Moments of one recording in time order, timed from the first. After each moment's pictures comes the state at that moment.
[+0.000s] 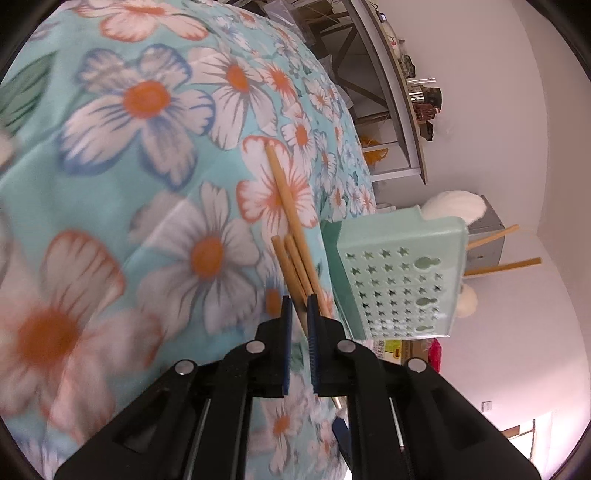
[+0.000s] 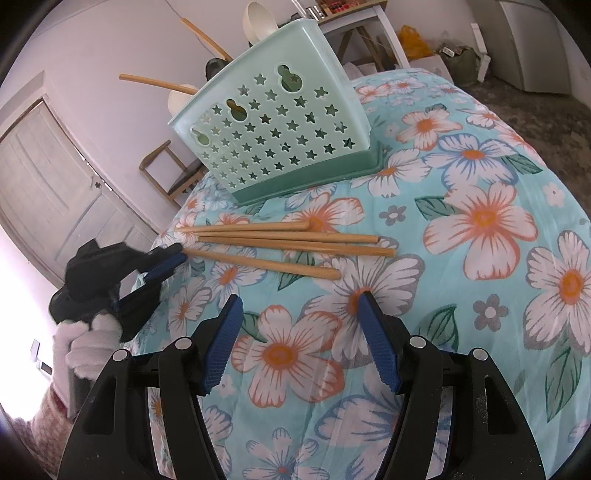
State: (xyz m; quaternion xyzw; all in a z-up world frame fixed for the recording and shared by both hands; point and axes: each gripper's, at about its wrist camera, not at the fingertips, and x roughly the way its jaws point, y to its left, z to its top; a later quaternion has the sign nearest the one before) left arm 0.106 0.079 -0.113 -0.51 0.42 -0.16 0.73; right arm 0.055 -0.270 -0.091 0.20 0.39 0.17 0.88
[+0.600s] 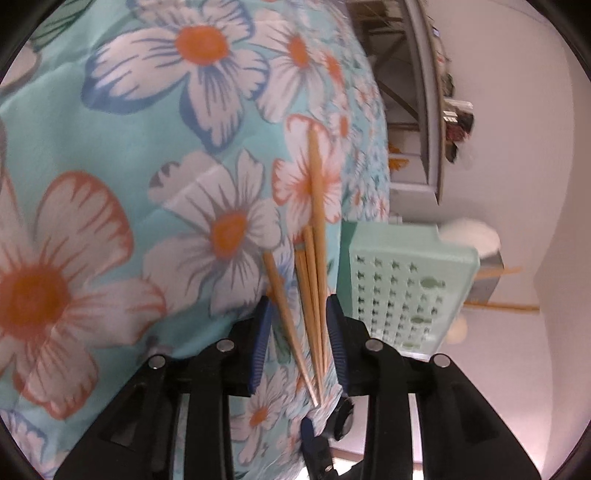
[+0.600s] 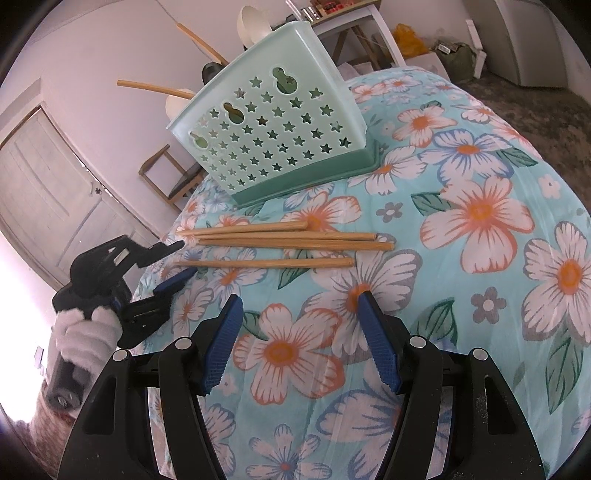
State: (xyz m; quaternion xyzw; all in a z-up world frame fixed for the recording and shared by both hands) left arm 0.123 0.079 -0.131 -0.60 0.45 -0.12 0.65; right arm 0.052 -0.271 -0.092 0.22 0.39 0.16 0.88
